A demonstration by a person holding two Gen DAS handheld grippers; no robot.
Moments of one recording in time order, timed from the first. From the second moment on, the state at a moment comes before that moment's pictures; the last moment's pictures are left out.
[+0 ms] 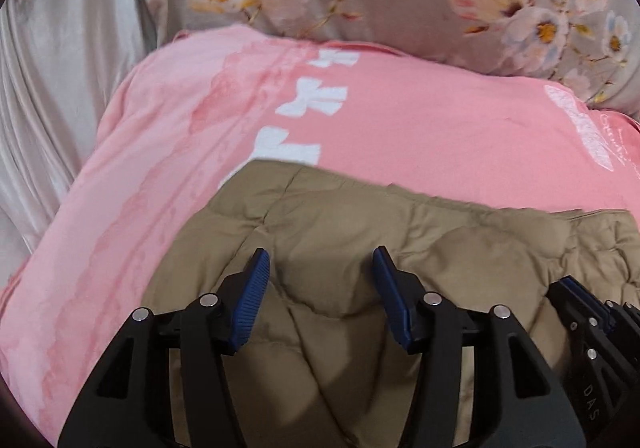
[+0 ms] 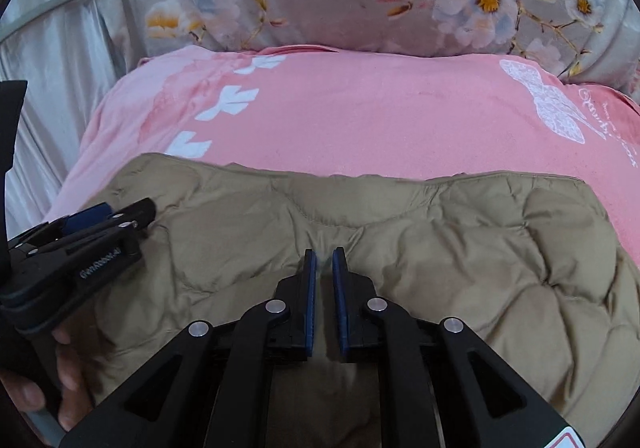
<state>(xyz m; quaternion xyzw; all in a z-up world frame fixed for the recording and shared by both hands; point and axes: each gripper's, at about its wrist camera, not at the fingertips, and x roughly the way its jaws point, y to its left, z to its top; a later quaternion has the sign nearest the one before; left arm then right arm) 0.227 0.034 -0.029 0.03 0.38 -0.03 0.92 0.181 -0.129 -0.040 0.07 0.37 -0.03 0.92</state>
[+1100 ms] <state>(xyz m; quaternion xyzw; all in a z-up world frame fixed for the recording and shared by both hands) 0.092 0.210 -0.065 -0.23 0.44 -0.07 0.86 0.100 -0.126 -0.021 0.12 0.34 -0.01 0.93</state>
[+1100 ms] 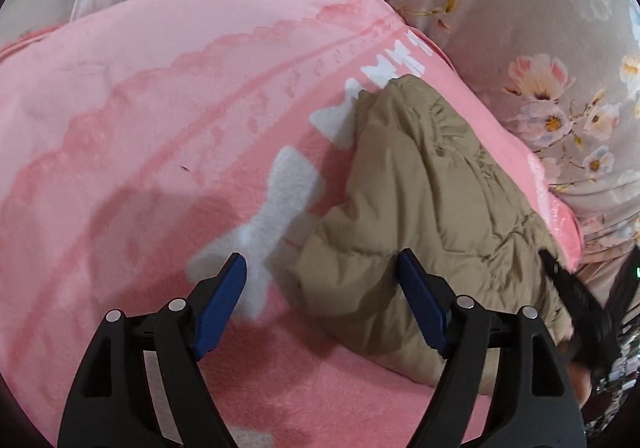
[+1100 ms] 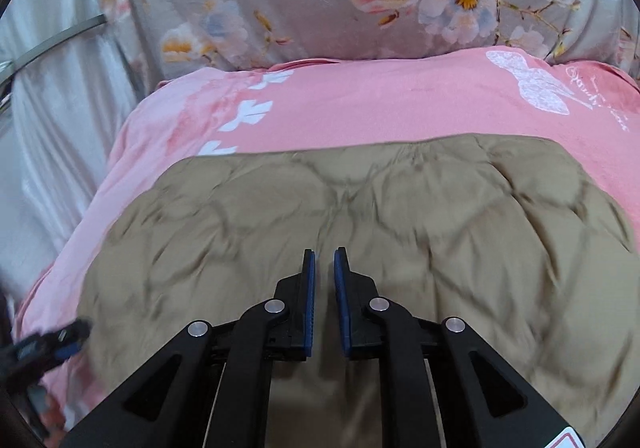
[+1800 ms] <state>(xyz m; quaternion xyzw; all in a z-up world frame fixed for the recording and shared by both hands) 0.049 0.095 0.051 -0.13 0.32 -0.20 0.92 0.080 -0.138 -0.078 0.25 0.39 0.06 0.88</state>
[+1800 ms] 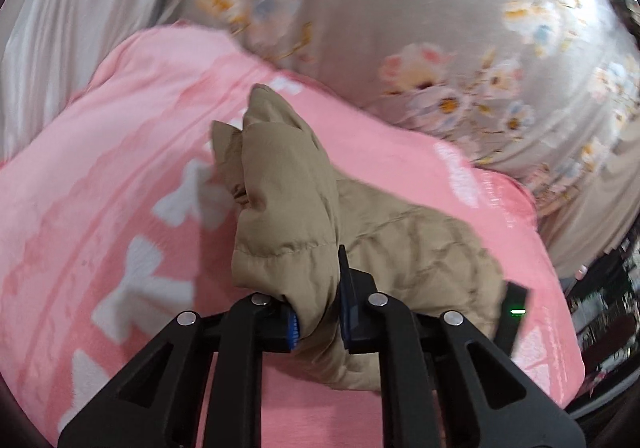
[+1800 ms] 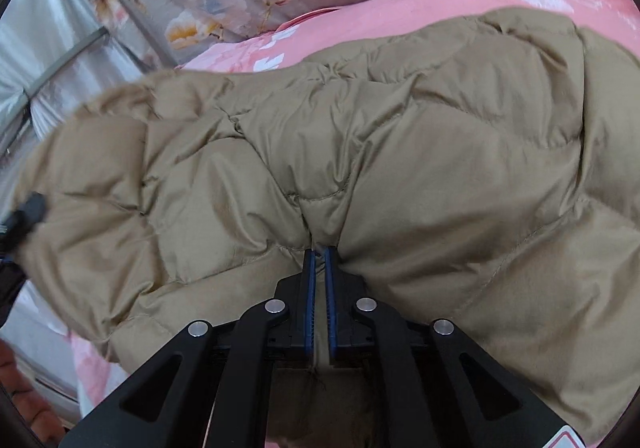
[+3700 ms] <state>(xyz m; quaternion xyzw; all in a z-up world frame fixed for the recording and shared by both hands) 0.060 -0.129 0.114 0.01 0.33 -0.28 0.90 -0.078 -0.339 0.082 0.22 0.26 -0.12 0.93</state>
